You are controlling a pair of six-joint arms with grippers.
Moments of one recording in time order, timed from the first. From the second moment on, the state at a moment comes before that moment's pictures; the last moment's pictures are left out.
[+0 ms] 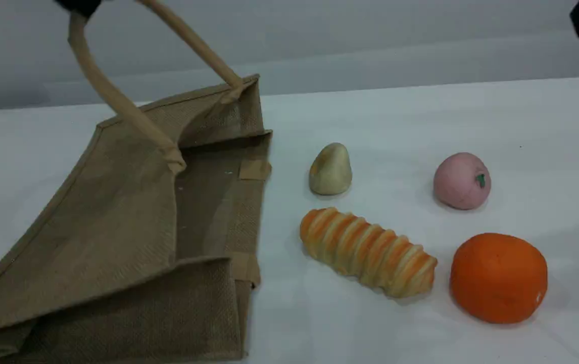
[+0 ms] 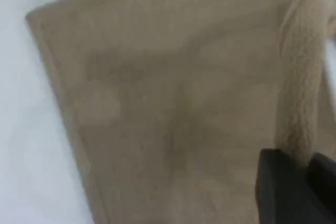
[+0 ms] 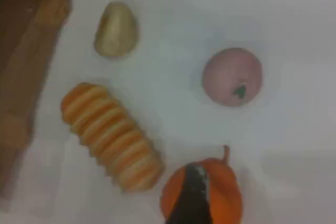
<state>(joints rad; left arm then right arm) -0.17 1.83 -1.65 -0.19 1.06 0.28 0.00 1.35 -0.89 0.43 0.65 -0.35</state>
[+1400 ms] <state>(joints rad) -0.17 1.83 -1.92 -0.37 1.22 0.70 0.40 1.89 -0.89 0.56 0.33 -1.02</state>
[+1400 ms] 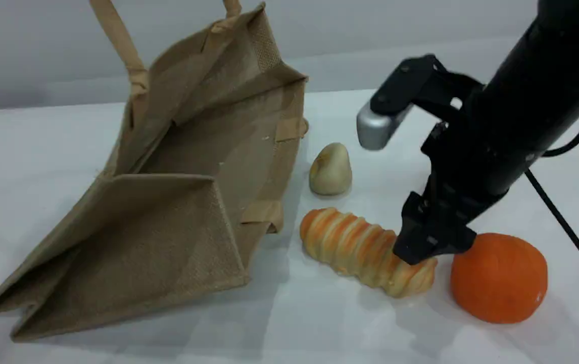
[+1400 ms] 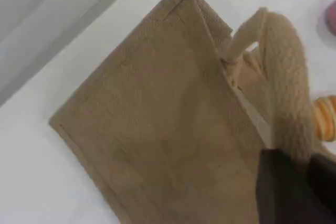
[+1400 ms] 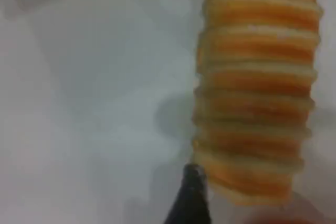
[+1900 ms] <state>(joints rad) -0.17 1.83 -1.92 -0.40 1.22 0.75 0.40 1.93 -0.94 0.62 0.32 -1.03</state>
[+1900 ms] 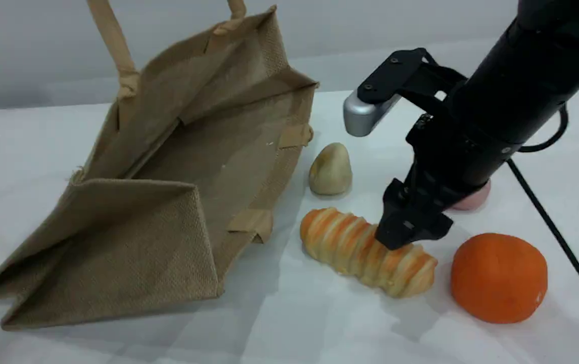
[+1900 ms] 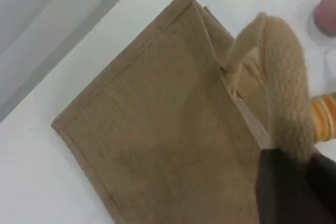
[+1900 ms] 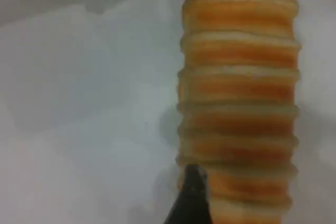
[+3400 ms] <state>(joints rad) -0.17 1.83 -1.92 -0.40 1.22 0.75 0.40 2.05 -0.96 0.72 0.36 -1.09</state>
